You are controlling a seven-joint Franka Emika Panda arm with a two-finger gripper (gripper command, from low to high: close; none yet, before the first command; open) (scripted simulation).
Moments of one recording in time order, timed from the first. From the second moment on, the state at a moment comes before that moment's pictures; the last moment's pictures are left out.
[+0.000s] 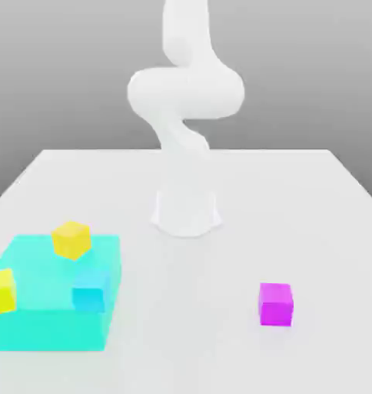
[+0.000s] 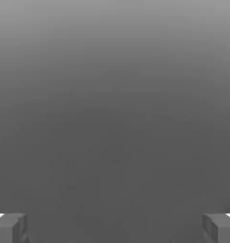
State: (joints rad) arm 0.00 -0.72 0.04 -2.35 0.01 2.35 0.85
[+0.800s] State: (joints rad) arm 0.18 0.17 0.23 -2.79 -0.20 2.96 1.47
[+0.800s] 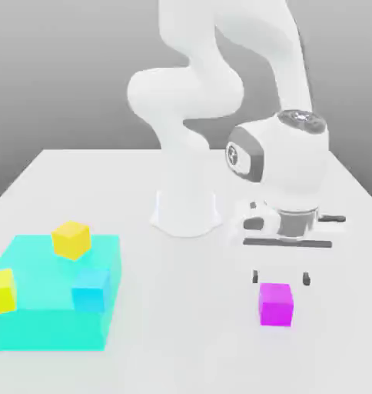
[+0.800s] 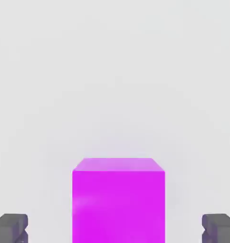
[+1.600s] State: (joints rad) arm -0.03 -0.20 0.04 -2.83 -0.11 2.63 1.30
